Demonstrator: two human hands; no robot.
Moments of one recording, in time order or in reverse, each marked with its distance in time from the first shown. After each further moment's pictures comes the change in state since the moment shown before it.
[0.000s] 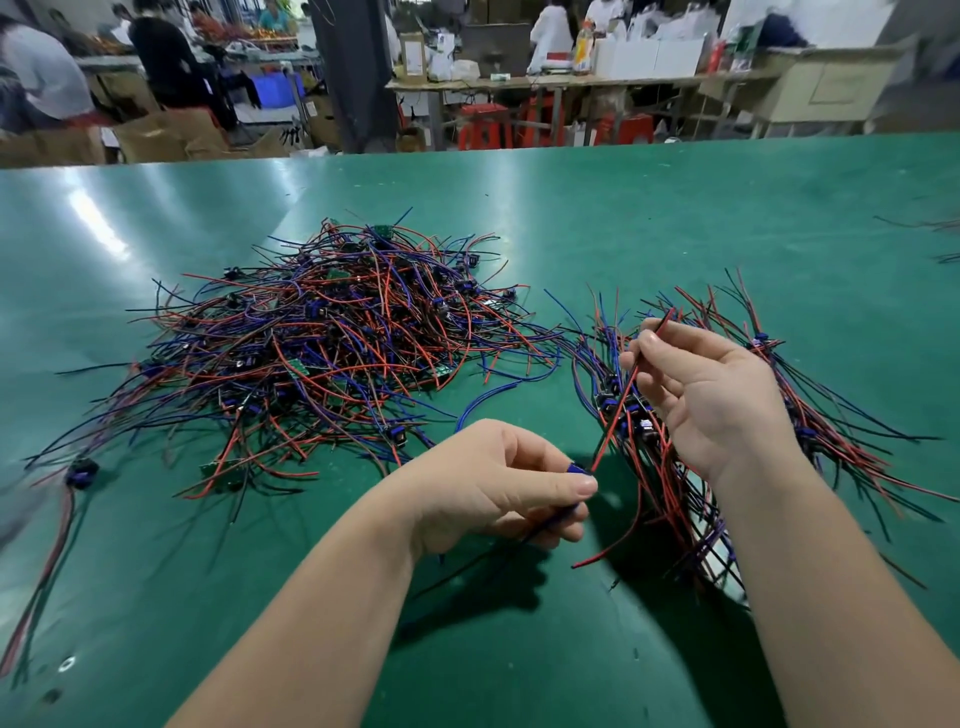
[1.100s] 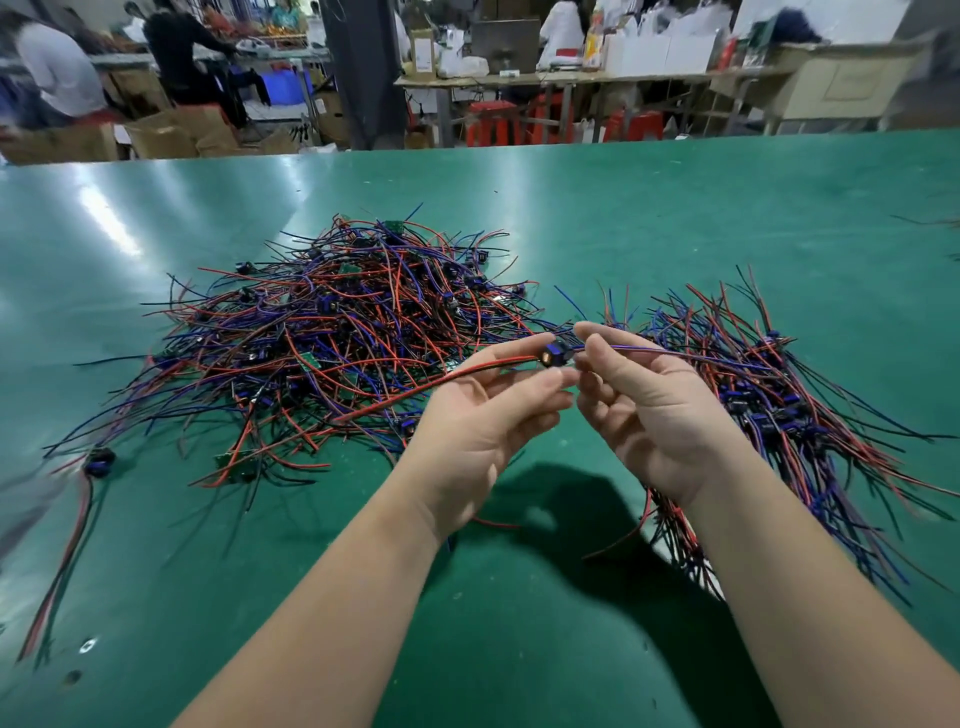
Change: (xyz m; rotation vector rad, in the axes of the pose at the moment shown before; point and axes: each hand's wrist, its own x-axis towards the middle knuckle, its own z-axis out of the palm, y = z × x) left_hand 0.013 -0.001 -0.002 -0.404 0.270 0.499; right_hand -0.019 0.019 0.027 0.138 -0.329 0.165
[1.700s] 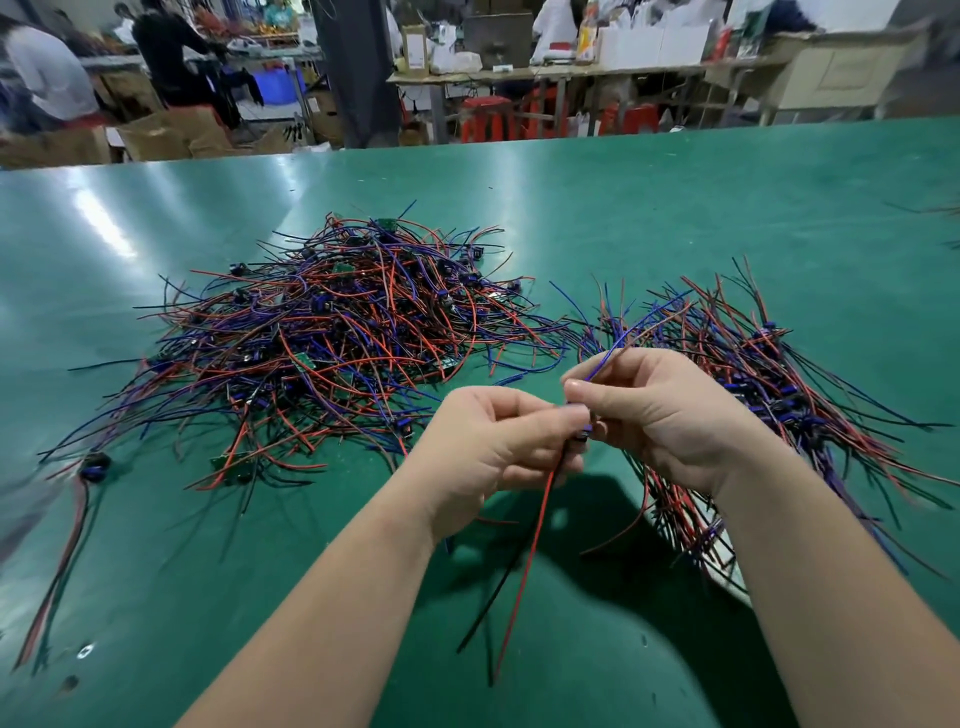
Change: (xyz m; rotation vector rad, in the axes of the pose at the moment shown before) left_hand -0.004 0.001 -0.001 0.281 -0.054 -0.255; right_hand -0.002 -0.009 -0.015 -0.460 -0.103 0.103
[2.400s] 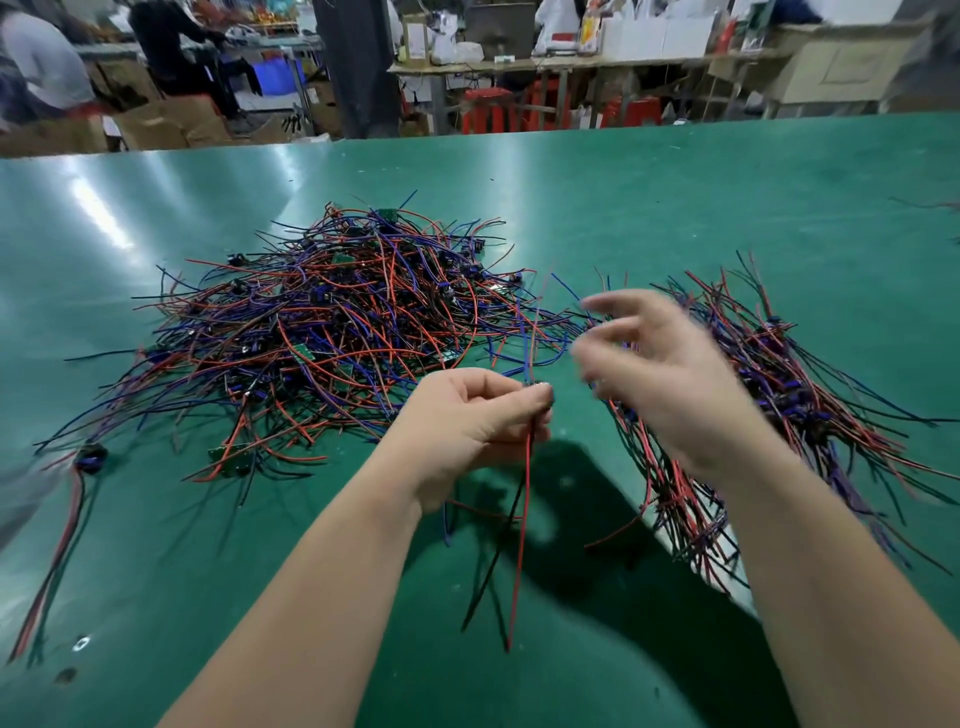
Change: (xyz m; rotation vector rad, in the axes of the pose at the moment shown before) left_hand 0.003 0.004 -0.012 0.027 0.163 0.002; right_hand -0.001 -0.003 0.004 -0.316 0.230 -0.314
